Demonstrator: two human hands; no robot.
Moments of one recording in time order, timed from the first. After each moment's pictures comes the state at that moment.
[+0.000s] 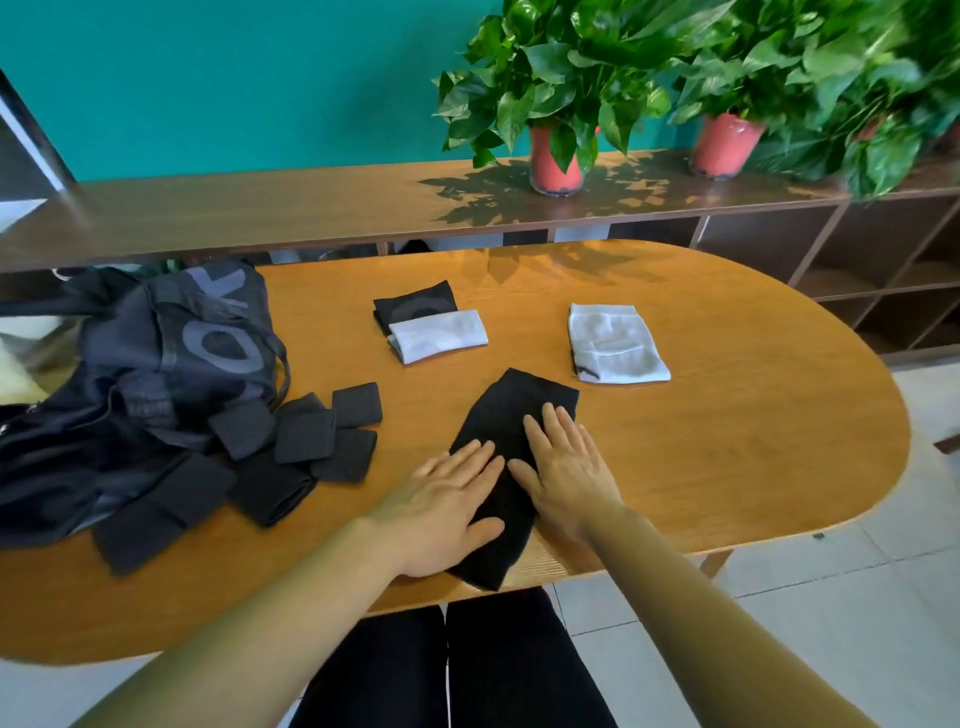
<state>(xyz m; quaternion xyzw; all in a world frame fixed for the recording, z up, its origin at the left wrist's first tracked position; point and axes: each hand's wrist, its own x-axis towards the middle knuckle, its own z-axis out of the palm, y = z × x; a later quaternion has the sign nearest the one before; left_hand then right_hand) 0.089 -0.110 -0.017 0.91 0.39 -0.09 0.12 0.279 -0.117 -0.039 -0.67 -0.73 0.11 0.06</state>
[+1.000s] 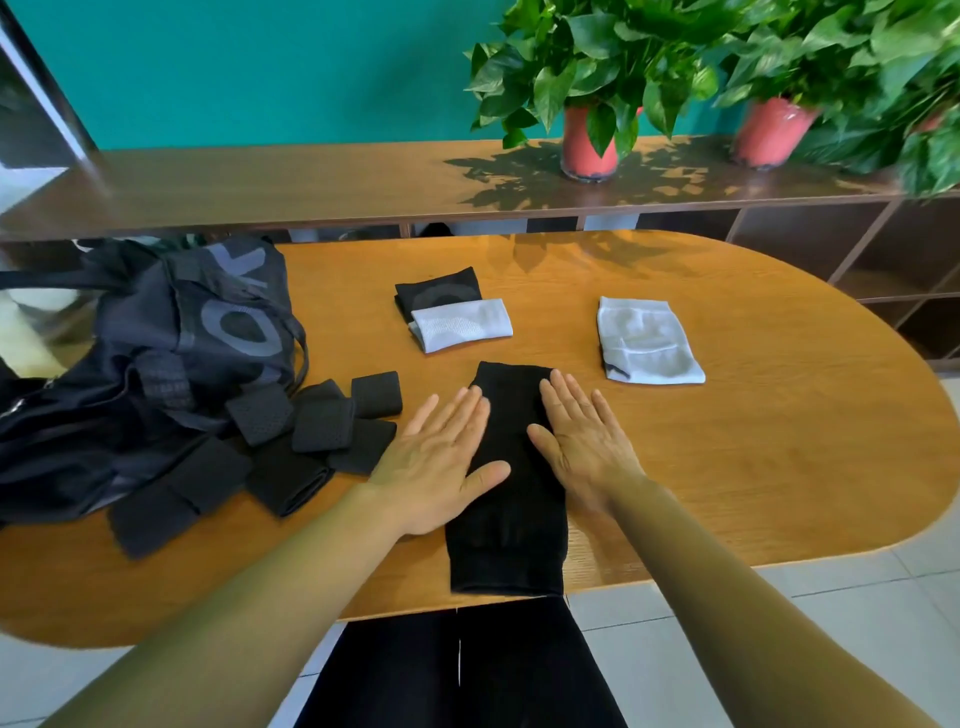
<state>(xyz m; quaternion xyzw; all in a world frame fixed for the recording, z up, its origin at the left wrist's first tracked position) 0.073 -0.078 -0.020 0.88 0.46 -0.06 0.04 0.284 -0.080 -0.040 -0.64 -0.76 0.09 0.04</state>
